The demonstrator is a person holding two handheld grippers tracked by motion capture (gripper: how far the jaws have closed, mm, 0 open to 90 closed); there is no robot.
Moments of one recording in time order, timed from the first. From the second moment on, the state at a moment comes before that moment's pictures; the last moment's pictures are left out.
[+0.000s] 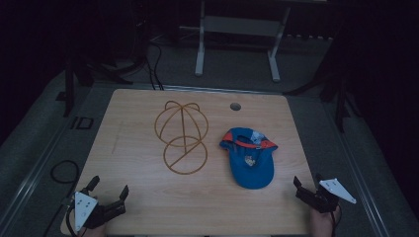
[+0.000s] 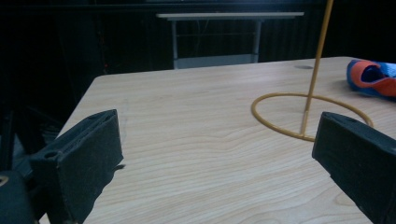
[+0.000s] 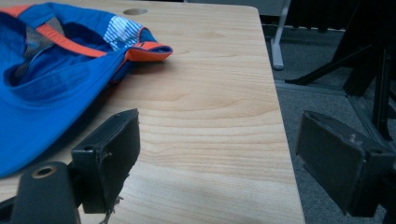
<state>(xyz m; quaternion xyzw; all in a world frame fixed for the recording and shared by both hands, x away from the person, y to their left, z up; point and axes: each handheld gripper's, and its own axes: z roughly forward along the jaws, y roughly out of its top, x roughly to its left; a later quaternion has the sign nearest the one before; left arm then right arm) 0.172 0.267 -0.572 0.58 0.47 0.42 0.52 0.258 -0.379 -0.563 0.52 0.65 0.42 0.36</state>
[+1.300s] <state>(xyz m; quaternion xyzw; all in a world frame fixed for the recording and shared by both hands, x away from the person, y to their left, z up) 0.173 0.236 -0.566 0.62 0.45 0.36 0.54 0.324 -0.337 -0.465 0.45 0.72 0.45 0.28</state>
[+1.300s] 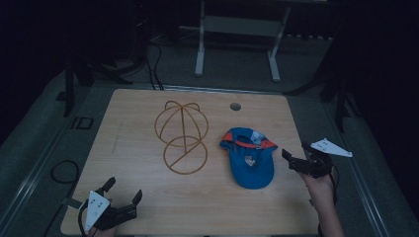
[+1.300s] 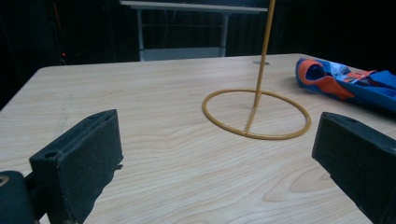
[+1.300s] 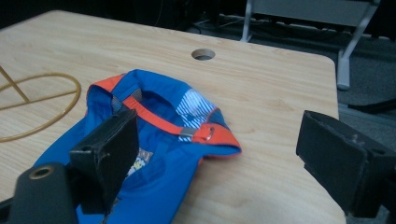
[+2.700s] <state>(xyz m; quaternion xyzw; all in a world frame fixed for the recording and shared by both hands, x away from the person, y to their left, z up) 0.174 0.230 -0.566 0.64 0.45 0.33 0.52 0.447 -0.273 -0.511 0.45 0.79 0.37 0.21</state>
